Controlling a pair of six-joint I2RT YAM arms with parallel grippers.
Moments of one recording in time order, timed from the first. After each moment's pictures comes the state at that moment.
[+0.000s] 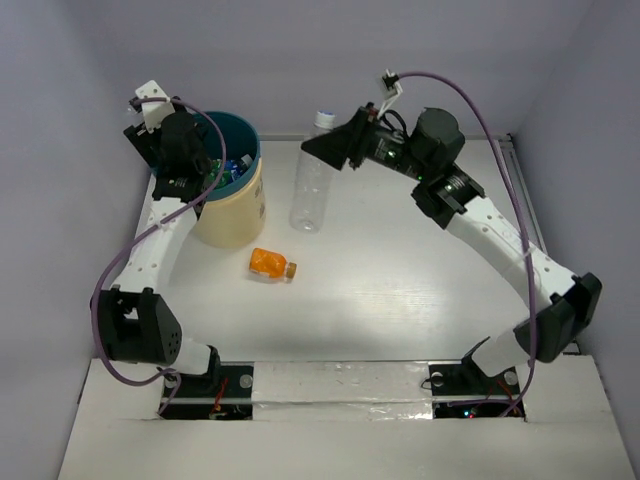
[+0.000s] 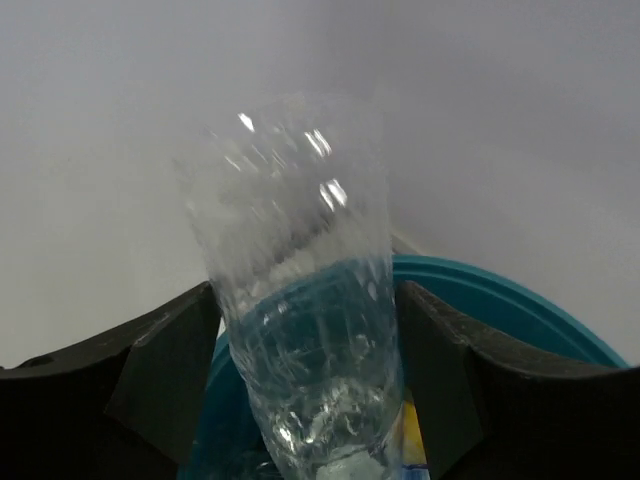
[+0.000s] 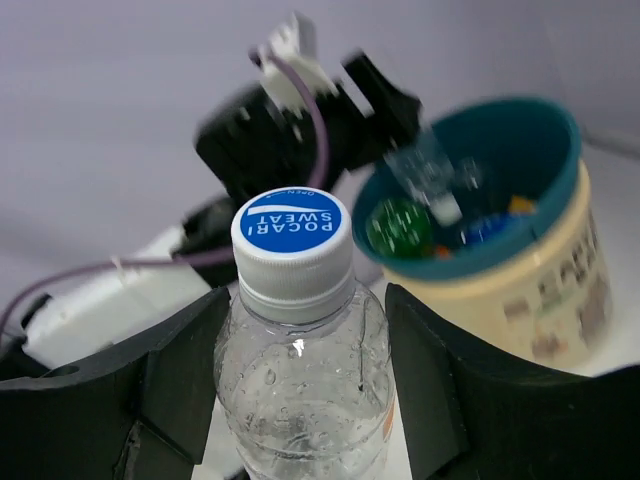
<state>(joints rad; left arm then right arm) -0.09 1.43 1.33 0.07 -0.81 -0.17 0.63 1.44 1.50 0.13 -0.51 0.70</state>
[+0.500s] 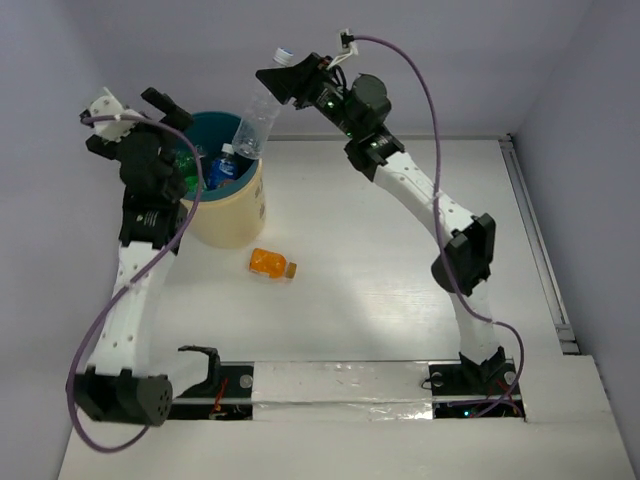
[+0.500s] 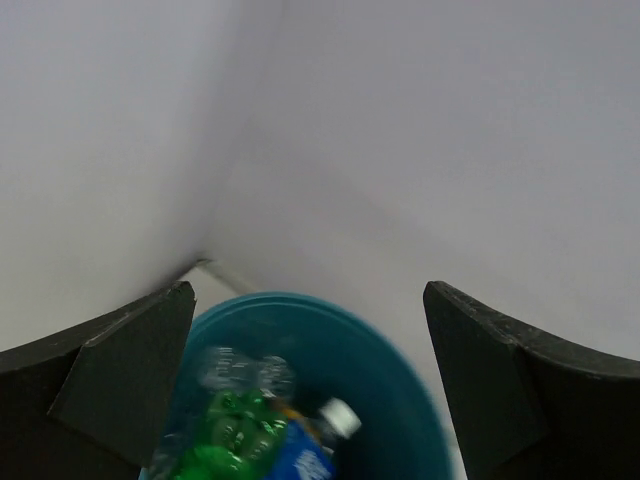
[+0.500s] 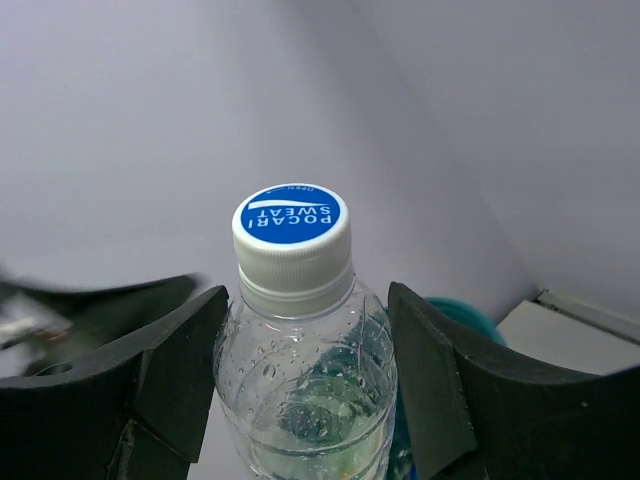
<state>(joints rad) -0.10 1.18 1.29 0.06 -0.63 -0.32 0.66 2.07 2.18 0.34 -0.25 0.78</state>
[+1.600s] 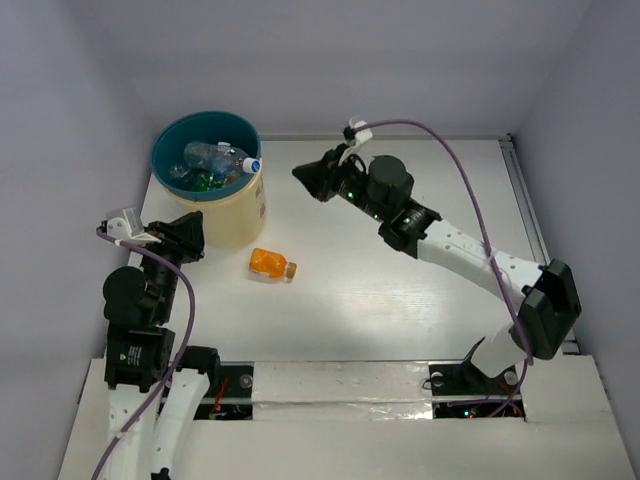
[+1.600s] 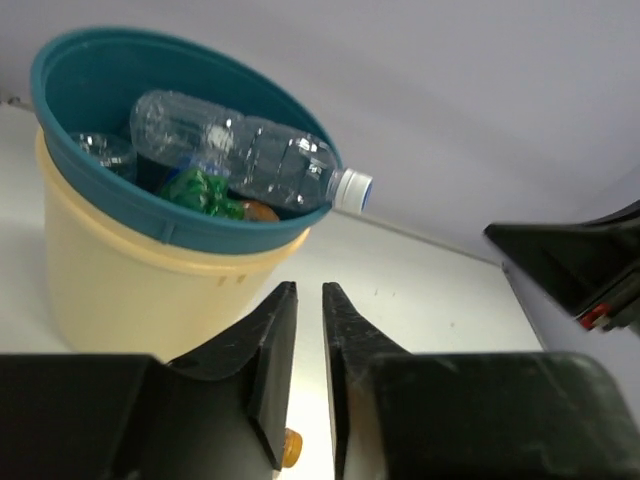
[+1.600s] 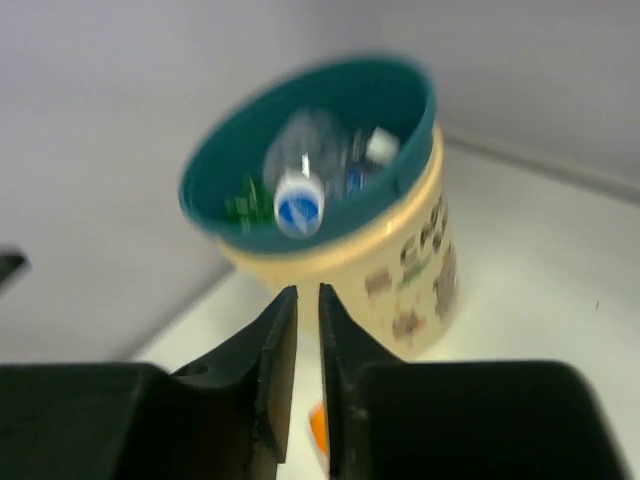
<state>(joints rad) -0.11 0.40 0.84 -0.33 -0.04 -0.50 0.81 1.55 1.36 0.33 -0.05 0.38</state>
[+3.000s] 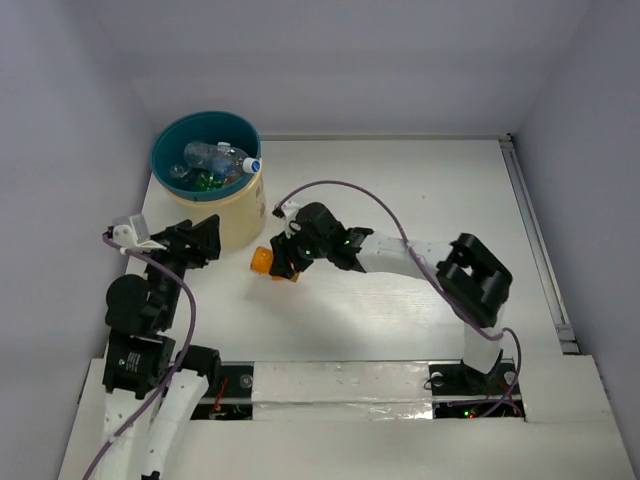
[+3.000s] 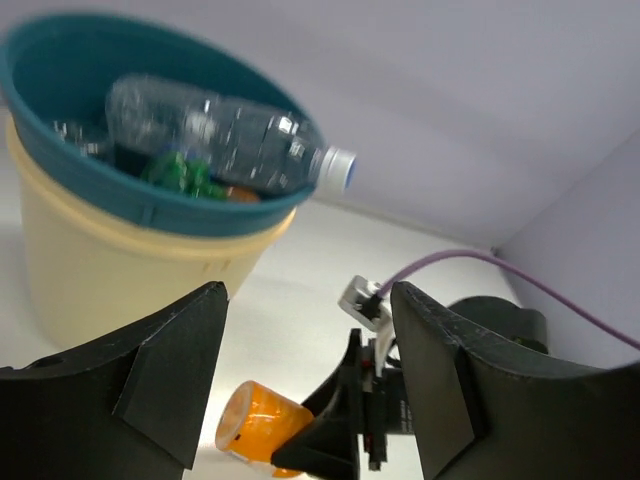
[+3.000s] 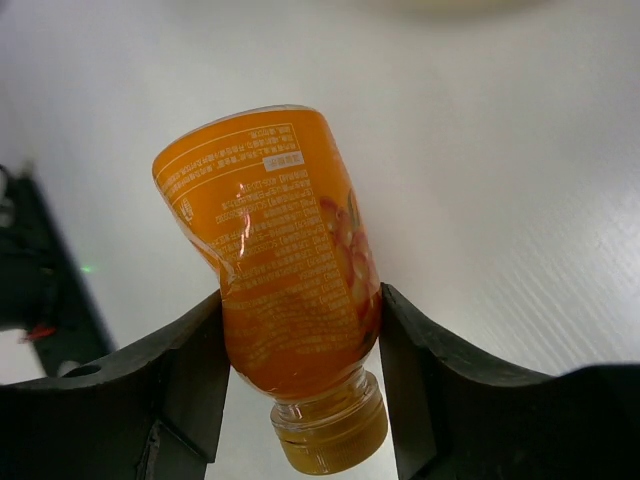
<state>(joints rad) -0.20 0.36 0.76 -0.33 -0.06 -0.48 0.94 1.96 1.33 -0.01 -0.27 0.30</state>
